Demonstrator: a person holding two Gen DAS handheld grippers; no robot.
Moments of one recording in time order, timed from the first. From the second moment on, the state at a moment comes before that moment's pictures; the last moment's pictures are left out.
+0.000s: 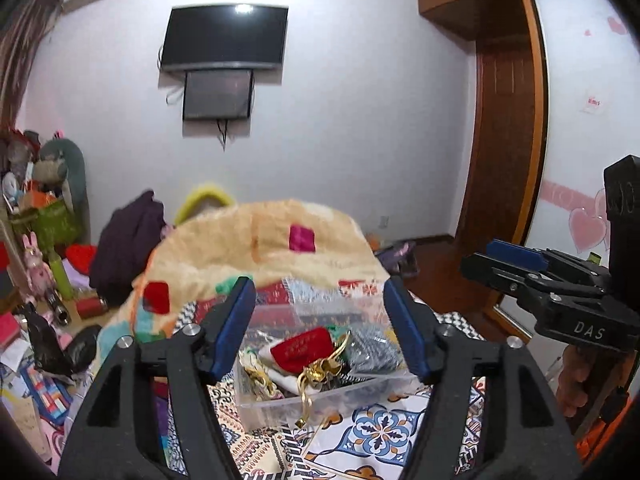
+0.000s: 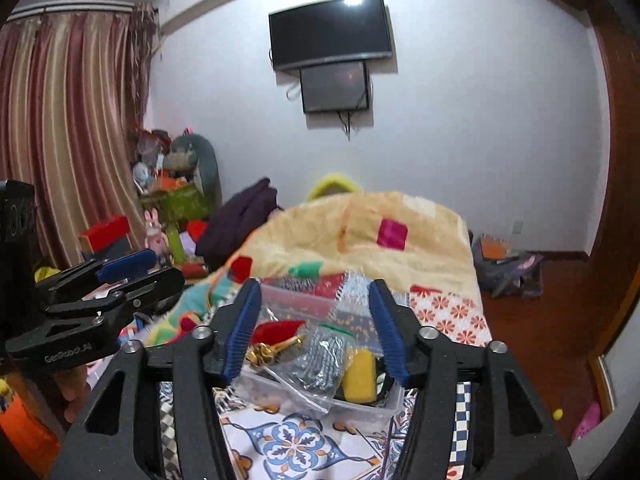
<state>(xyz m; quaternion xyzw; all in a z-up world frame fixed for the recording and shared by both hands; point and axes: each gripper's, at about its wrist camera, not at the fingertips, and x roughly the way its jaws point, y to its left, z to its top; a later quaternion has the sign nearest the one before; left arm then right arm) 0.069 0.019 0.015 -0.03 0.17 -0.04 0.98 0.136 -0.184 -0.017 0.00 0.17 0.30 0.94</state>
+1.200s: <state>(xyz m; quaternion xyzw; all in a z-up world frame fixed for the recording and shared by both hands) 0.030 0.006 0.033 -0.02 0.13 -0.04 0.99 0.099 -0.208 -0.008 0.01 0.11 0.28 0.95</state>
